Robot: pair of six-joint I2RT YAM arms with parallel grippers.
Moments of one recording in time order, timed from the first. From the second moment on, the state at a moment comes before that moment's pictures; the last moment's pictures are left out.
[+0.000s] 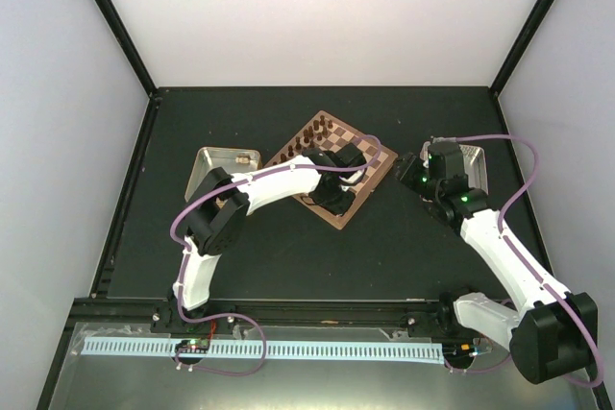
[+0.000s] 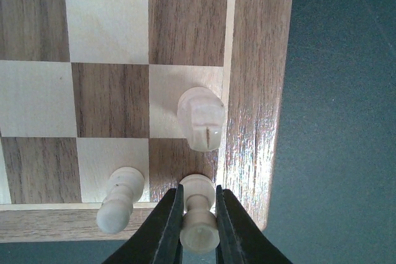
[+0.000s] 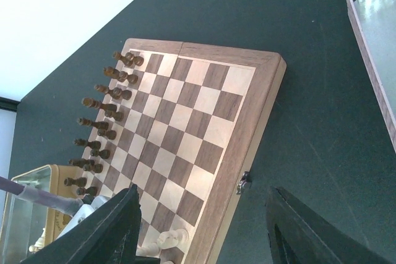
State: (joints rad) left arm -0.88 2.06 1.61 -0.87 0.02 -0.30; right arm 0.30 1.07 0.77 -0.34 -0.04 0.77
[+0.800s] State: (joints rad) left arm -0.86 1.95 1.59 -0.81 0.03 -0.32; right arm 0.30 1.04 0.77 -0.34 -0.05 0.77
